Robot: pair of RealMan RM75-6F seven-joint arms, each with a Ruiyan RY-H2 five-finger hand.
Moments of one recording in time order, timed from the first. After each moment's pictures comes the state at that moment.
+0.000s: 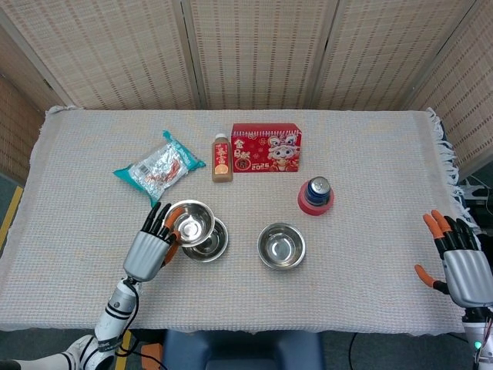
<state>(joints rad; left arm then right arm) -0.49 -1.80 -0.05 -1.10 1.68 1.52 0.32 0.07 -1.08 0.05 -1.63 -1.53 1.50 -0.02</state>
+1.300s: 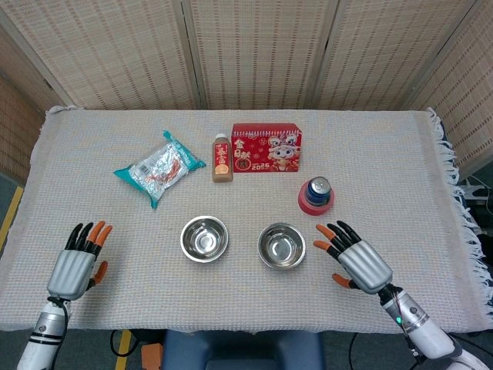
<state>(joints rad) -0.26 -1.38 0.03 -1.40 1.48 1.47 0.22 0.37 -1.24 0.01 -1.61 -1.76 1.15 -0.08</state>
